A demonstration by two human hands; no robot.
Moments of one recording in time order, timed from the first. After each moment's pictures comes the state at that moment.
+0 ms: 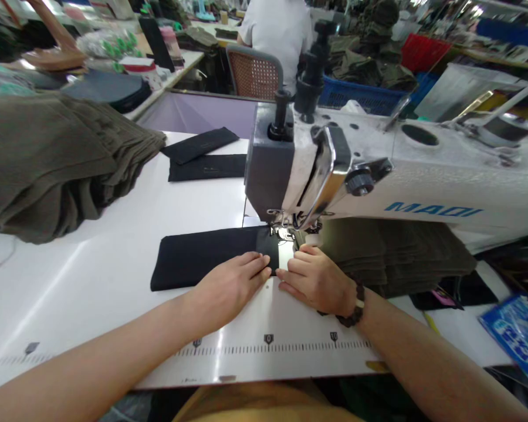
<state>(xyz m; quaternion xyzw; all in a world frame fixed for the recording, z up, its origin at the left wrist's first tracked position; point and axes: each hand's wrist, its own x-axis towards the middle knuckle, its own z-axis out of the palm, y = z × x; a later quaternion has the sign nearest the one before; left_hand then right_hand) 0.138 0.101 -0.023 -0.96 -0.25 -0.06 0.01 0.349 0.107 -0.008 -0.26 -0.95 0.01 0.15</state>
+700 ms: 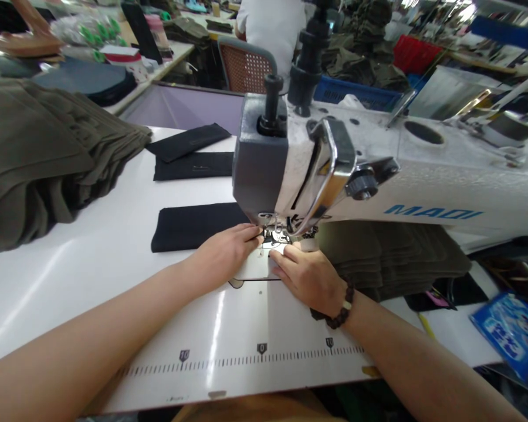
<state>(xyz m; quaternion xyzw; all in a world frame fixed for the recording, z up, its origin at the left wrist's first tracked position) 0.144 0.154 -0.011 -0.95 -0.31 -0.05 -0.01 0.338 0.110 -0.011 -0.42 -0.90 0.01 0.09</state>
